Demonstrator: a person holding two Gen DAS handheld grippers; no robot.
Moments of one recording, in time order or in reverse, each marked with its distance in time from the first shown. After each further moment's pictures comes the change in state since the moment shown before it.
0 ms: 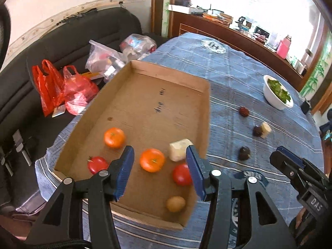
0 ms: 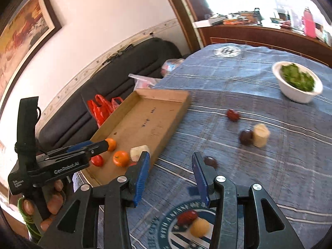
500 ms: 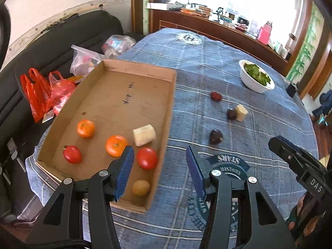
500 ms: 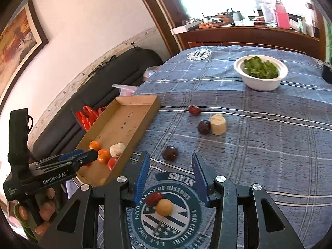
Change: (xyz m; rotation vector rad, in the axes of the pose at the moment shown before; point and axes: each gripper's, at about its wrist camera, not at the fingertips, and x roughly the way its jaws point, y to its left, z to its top) left arm -0.015 -0.051 -0.020 0.091 0.014 -0.060; right arm -0.051 -0.047 -0.023 0.083 -0.052 -0.075
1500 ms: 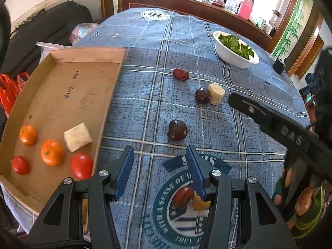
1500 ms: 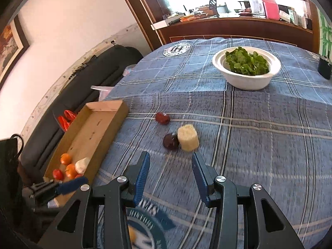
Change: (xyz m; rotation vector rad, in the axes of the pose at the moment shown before) left arm 0.061 -0.064 0.006 0.094 0.127 -0.116; right arm 0.058 -0.046 0.033 0.047 0.044 -0.094
